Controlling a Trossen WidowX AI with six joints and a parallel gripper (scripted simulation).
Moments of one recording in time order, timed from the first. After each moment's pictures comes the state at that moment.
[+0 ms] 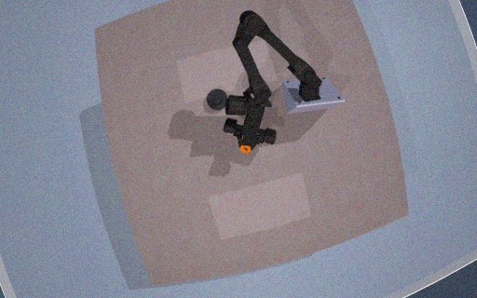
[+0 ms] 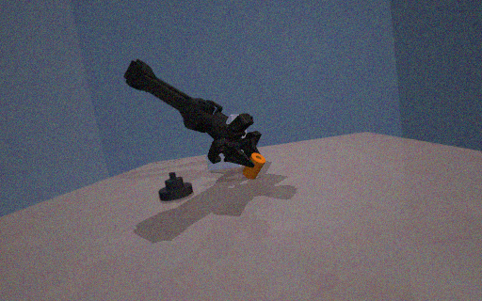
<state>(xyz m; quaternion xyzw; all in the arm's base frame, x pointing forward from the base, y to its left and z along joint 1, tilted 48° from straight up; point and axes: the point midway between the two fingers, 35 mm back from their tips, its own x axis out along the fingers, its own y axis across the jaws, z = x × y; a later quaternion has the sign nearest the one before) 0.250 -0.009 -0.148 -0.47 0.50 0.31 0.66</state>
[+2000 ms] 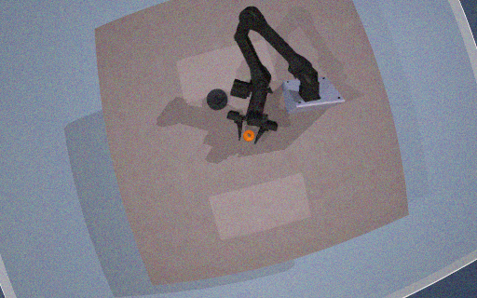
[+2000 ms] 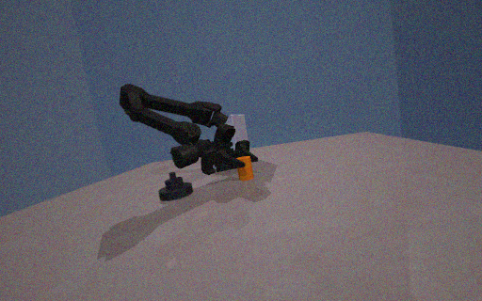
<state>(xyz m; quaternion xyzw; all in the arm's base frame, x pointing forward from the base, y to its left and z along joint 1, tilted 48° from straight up) 0.233 -0.032 -0.134 -0.39 0.34 0.41 0.75</state>
